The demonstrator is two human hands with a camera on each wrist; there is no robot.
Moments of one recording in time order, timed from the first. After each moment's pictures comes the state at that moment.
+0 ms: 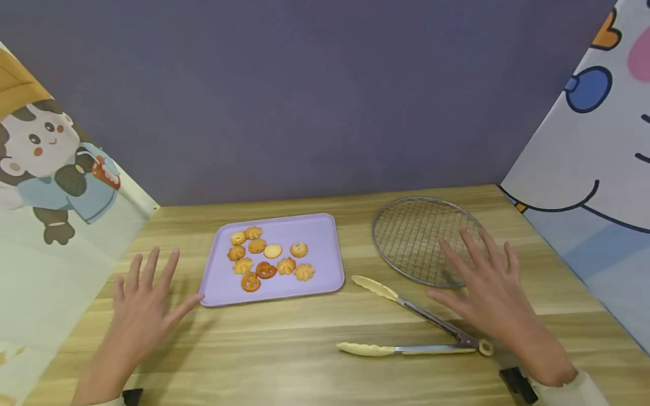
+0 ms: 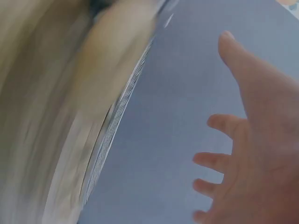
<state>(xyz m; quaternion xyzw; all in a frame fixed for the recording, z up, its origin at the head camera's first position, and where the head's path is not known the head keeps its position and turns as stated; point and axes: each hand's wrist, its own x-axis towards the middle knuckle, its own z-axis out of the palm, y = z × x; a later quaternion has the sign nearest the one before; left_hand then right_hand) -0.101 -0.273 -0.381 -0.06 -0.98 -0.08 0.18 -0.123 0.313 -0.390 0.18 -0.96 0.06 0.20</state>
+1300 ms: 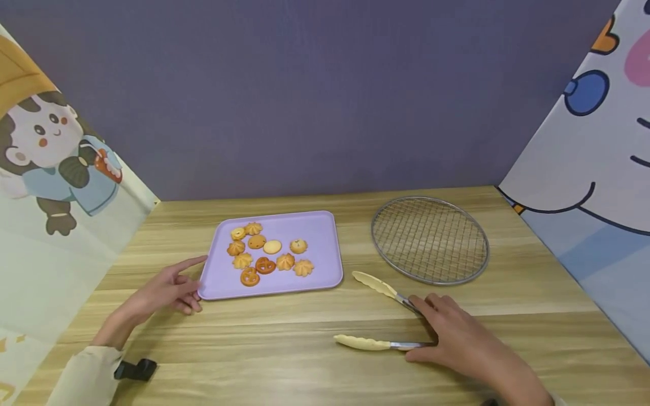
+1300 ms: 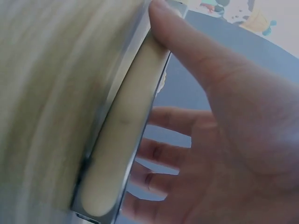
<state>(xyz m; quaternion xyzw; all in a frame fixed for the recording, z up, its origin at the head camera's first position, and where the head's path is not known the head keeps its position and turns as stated) -0.151 -0.298 -0.396 -0.05 -0.80 -0.56 -0.21 -0.074 0.269 -0.404 0.22 -0.97 0.15 -0.01</state>
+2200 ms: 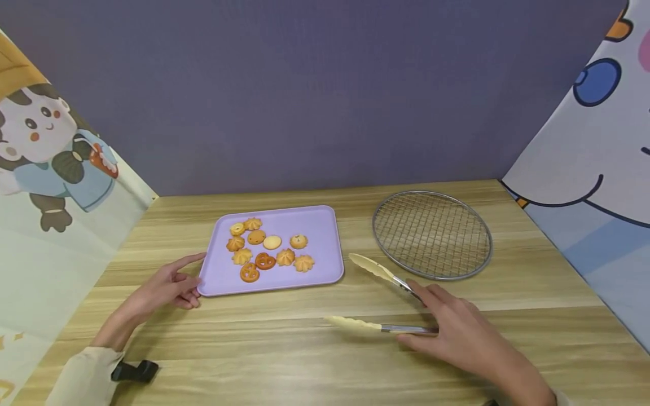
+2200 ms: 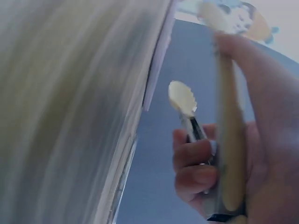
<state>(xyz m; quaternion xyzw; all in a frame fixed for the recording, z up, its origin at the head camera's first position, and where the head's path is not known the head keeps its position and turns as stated) -0.150 -0.295 -0.400 -0.02 -0.80 -0.56 -0.18 -0.073 0.257 -0.396 0.22 -0.95 0.18 0.11</state>
